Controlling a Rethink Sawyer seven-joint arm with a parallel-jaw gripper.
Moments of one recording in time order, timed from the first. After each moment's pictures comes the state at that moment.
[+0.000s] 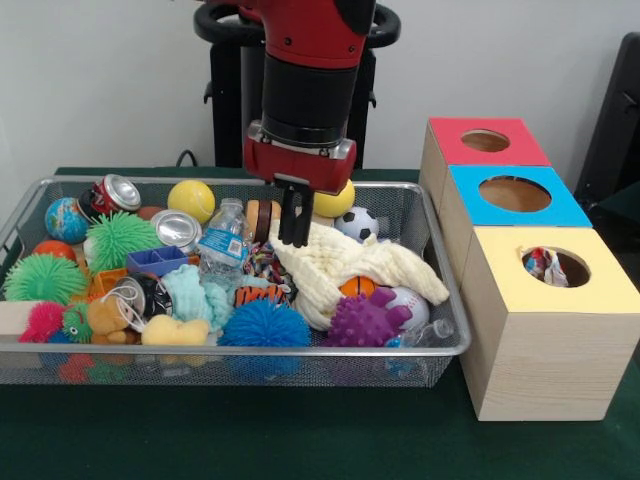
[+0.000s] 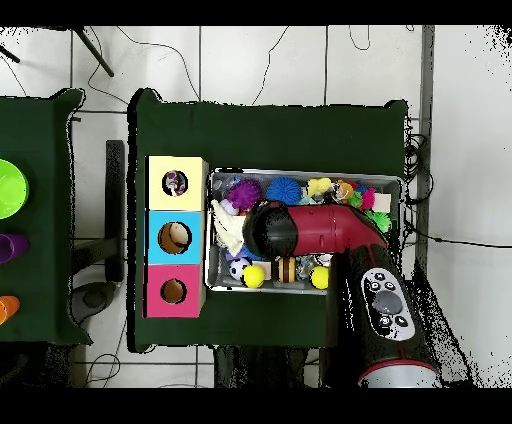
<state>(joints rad) -0.38 -0.66 0.14 1.64 -0.40 0.51 2.09</state>
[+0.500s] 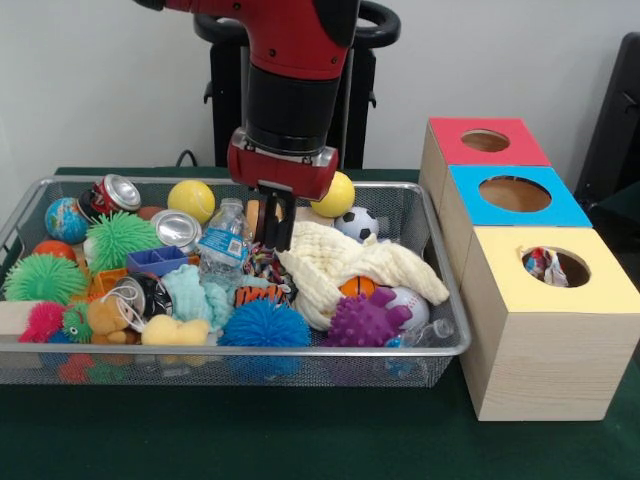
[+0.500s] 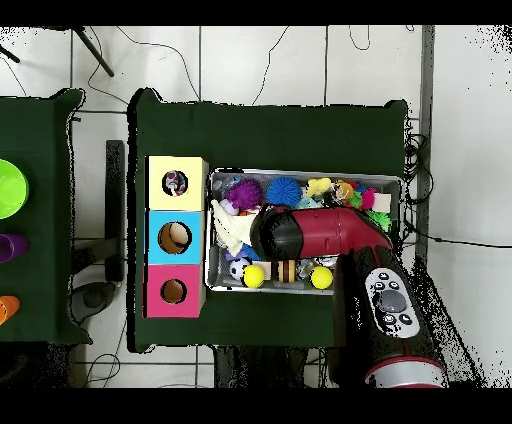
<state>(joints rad) -0.39 -0.65 0.15 1.64 -0.46 0.49 2.09</state>
